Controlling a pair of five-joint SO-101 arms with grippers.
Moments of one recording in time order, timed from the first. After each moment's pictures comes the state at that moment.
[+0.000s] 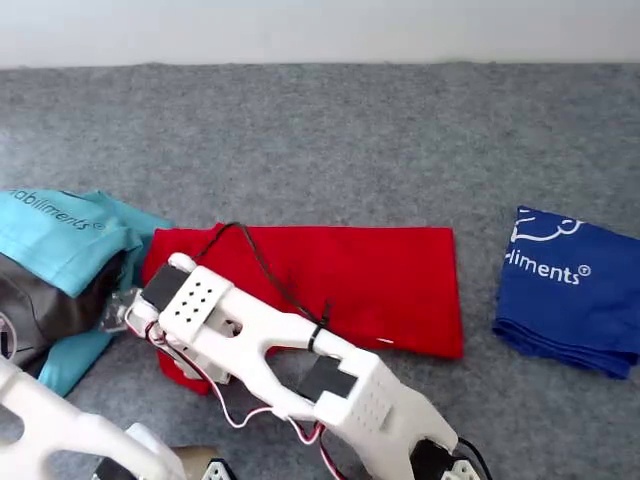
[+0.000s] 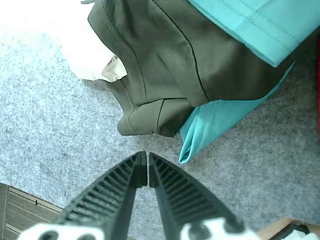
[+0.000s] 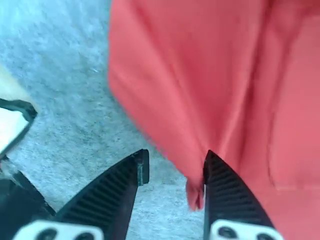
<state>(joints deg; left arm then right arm) -60.7 -36.8 23.0 91.6 -42.2 -63.3 38.7 -28.3 100.5 20.4</state>
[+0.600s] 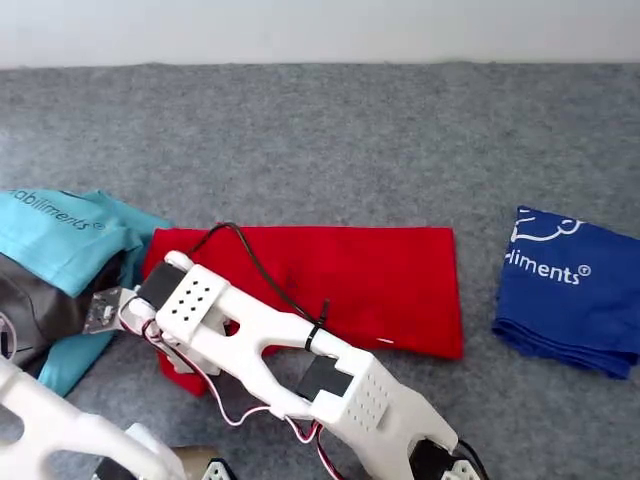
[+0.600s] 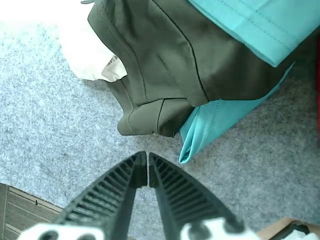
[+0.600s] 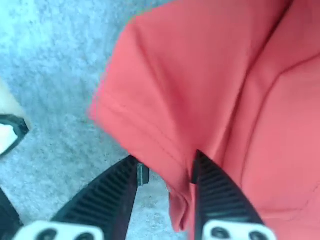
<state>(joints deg) -60.7 -36.8 23.0 91.6 -42.2 -63.5 39.5 -33.1 96.4 25.4</state>
